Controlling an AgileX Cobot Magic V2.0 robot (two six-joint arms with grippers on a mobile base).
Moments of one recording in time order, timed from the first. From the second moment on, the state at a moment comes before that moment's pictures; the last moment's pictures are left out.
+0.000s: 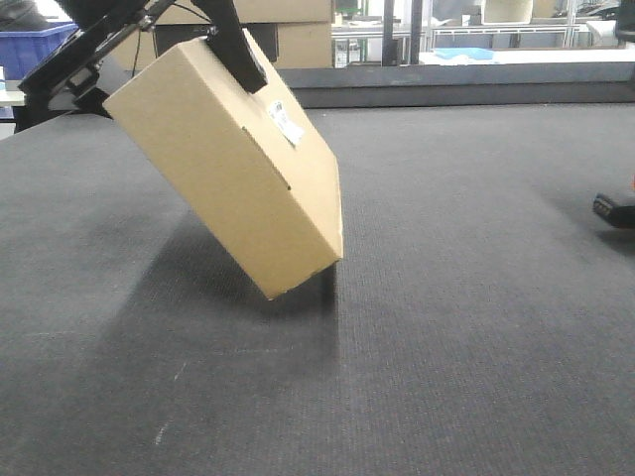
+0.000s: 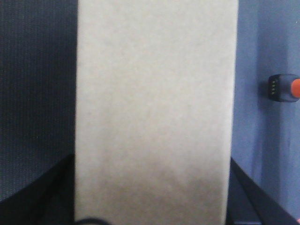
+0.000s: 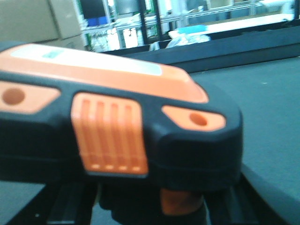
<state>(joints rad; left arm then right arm) -0.35 1.63 -1.32 -0.50 0.85 -0.22 -0.11 1.61 -0.41 0.07 -1.11 0.13</state>
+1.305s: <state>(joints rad) -0.35 1.63 -1.32 -0.50 0.83 -0.22 -0.11 1.53 -0.41 0.02 -0.98 0.13</state>
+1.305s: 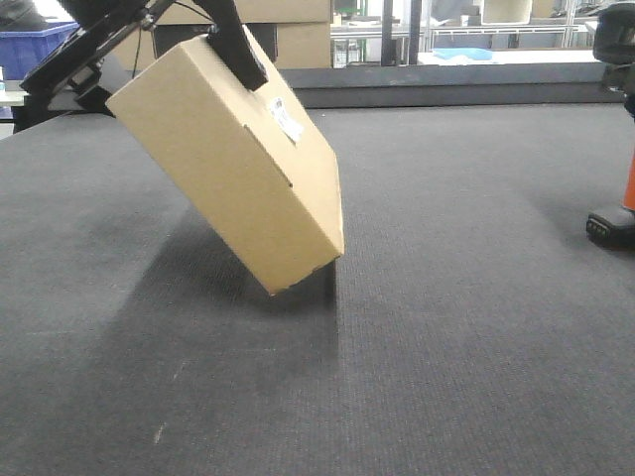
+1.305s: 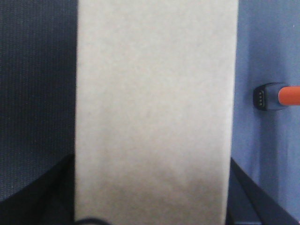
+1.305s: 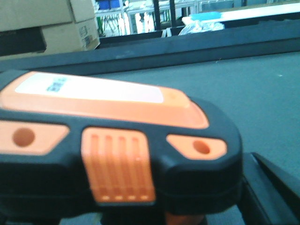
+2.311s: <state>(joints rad) -0.33 1.61 -1.32 -0.49 0.89 -0.18 -0.11 1.19 -0.07 0.02 -1.01 0.13</state>
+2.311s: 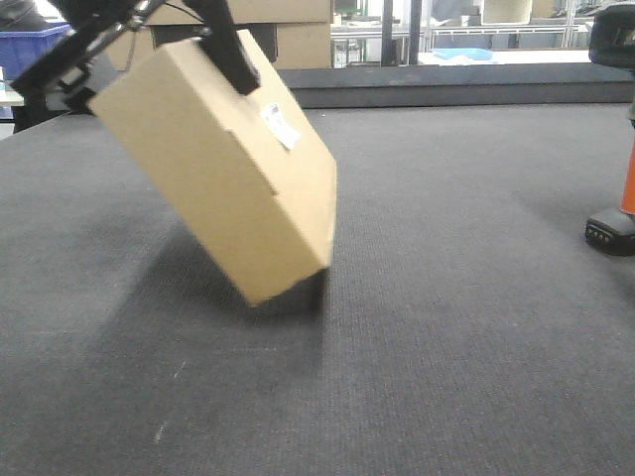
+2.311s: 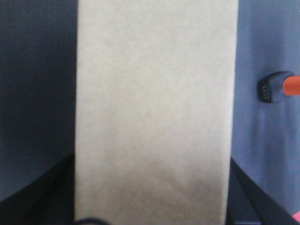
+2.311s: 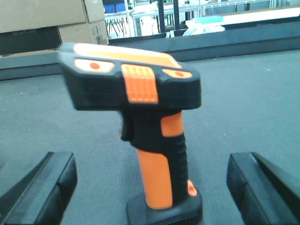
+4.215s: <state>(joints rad) 0.04 1.30 -1.11 0.02 0.96 0.03 -0.11 0.09 -0.10 0.00 0.08 0.13</state>
